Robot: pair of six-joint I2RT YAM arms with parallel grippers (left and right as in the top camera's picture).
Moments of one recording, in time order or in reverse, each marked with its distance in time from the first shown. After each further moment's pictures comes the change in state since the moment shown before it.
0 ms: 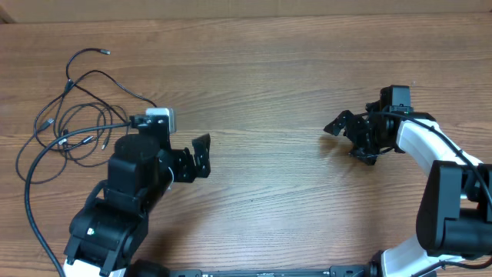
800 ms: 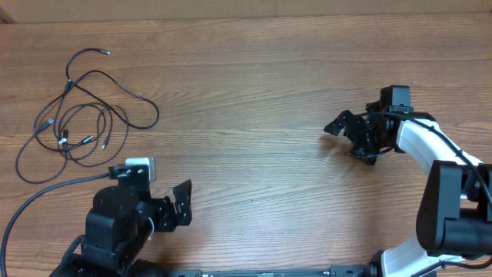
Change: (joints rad) left arm 0.037 -0.285 -0.065 -0.341 -0.003 -0.011; right arm 0.000 0.000 0.000 0.000 0.000 0.000
